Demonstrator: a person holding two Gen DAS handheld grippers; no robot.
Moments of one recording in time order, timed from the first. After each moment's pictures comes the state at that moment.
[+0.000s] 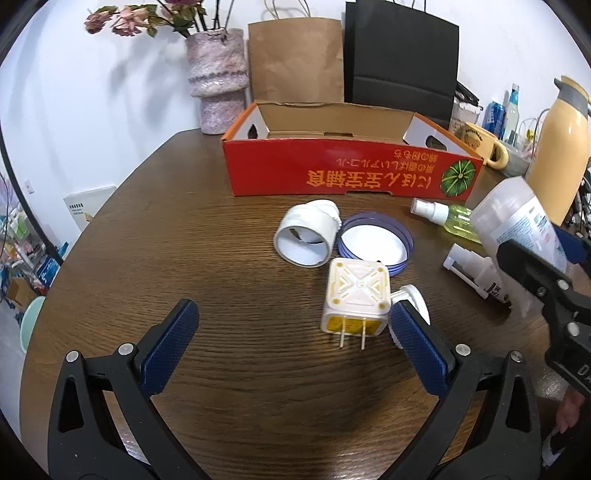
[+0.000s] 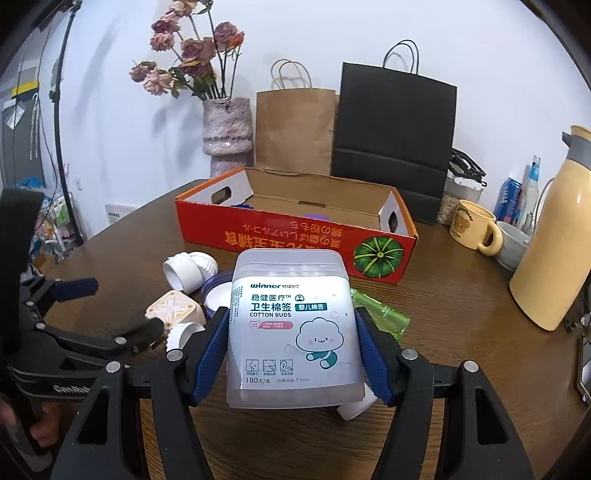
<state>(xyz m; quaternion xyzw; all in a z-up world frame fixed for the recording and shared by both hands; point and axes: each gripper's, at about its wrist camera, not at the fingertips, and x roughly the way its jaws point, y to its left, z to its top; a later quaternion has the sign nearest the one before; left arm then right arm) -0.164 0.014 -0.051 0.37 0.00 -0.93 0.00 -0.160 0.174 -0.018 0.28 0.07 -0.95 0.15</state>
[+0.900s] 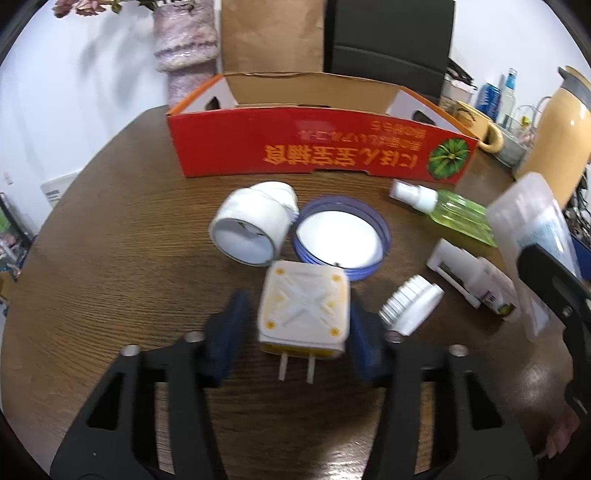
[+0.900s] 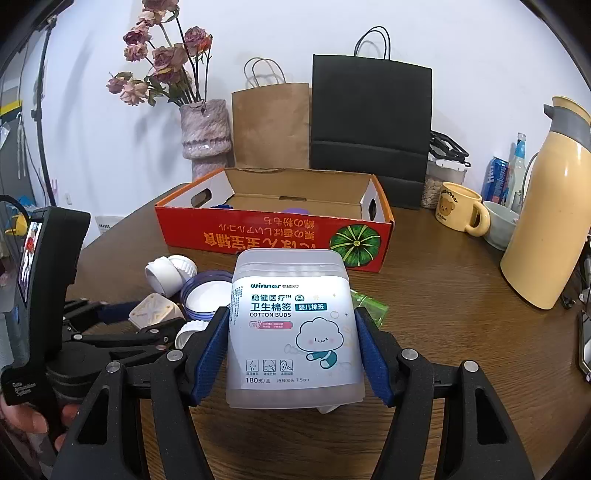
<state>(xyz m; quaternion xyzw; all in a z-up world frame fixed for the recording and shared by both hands) -0.196 0.039 -0.069 0.42 0.01 -0.91 -0.04 -0.165 0.196 -0.019 0.29 0.04 -0.95 0.13</state>
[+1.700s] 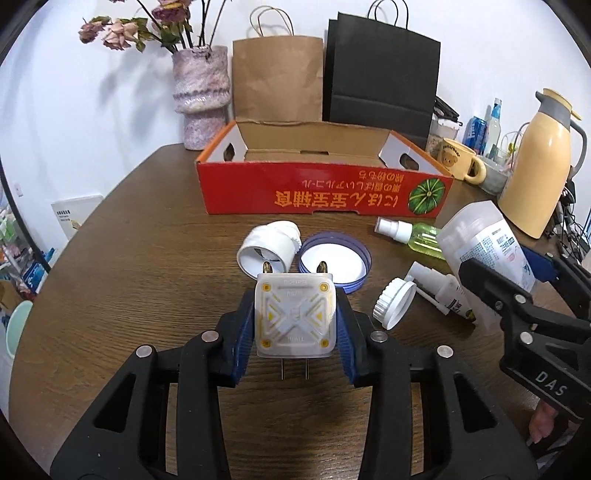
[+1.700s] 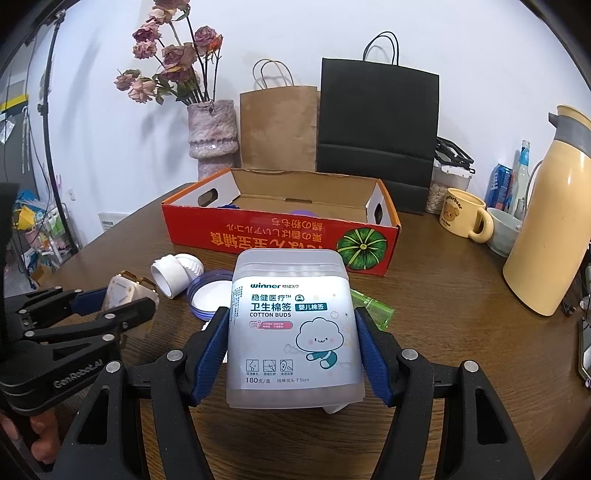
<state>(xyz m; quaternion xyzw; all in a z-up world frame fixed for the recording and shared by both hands) -0.157 0.032 -0.033 0.34 0.01 -0.94 -0.02 -0.161 0.190 -0.019 0.28 0.05 -0.95 0.13</state>
